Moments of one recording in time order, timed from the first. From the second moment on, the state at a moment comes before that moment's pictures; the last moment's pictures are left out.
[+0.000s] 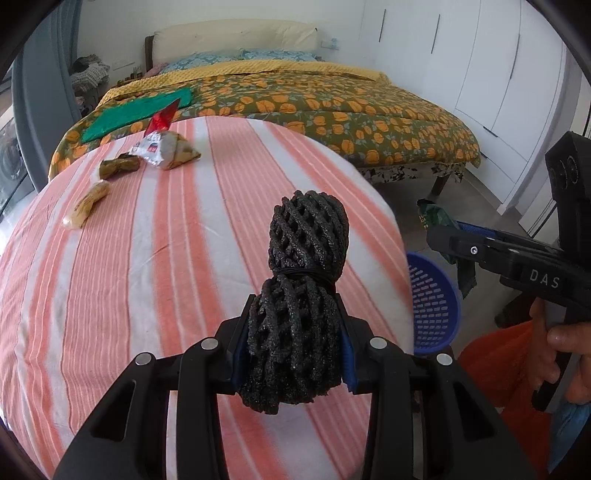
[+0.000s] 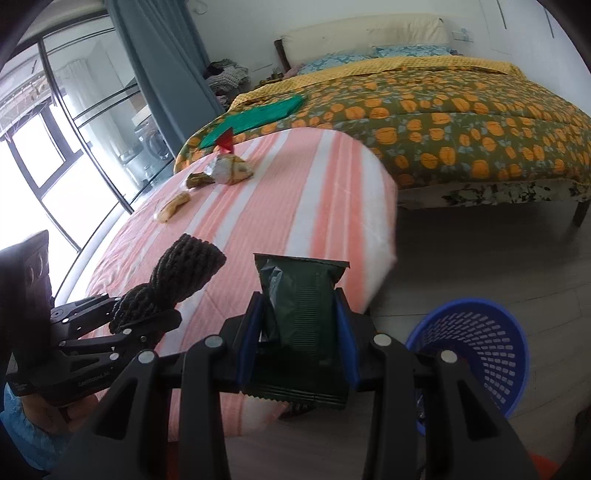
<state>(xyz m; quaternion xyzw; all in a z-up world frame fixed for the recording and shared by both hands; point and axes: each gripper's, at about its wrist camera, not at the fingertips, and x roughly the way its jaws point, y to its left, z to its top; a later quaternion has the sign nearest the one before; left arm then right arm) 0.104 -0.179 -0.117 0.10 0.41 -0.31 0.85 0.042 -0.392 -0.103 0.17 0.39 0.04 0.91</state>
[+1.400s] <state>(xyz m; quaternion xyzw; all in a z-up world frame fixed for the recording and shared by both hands) 0.074 -0.431 -0.234 0.13 0.52 -0.43 0.73 -0.019 -0.620 -0.194 0.27 0.43 -0.14 0.85</state>
